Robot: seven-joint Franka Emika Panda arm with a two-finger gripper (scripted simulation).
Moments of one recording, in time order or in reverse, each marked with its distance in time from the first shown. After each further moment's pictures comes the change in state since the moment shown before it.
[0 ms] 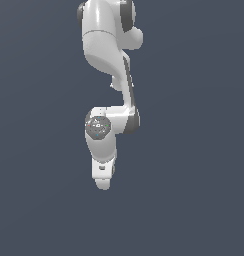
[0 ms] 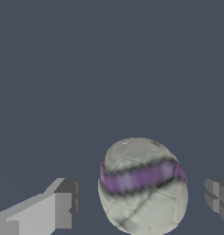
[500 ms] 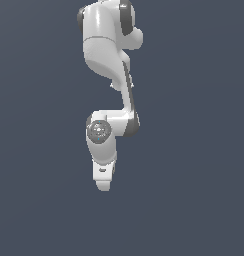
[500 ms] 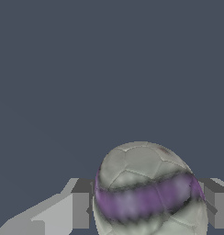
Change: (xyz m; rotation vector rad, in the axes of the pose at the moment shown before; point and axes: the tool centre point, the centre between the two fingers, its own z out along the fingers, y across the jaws) arm 0.000 0.001 0.016 0.001 0.000 -0.001
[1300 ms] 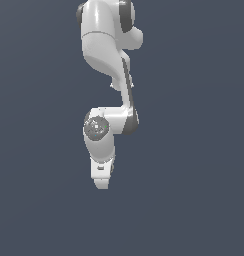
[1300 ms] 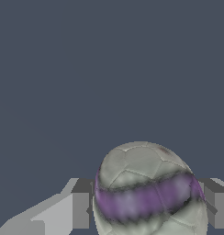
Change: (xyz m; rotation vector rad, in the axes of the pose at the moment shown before) arm -0.005 -0.002 -0.012 0.003 0.001 -0.001
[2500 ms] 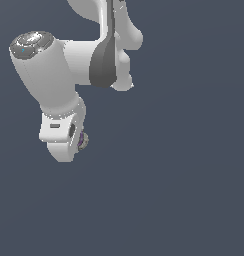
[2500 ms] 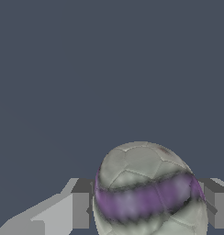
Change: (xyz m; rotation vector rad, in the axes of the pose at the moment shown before) arm -0.078 -0.018 -0.193 -0.004 0.000 0.000
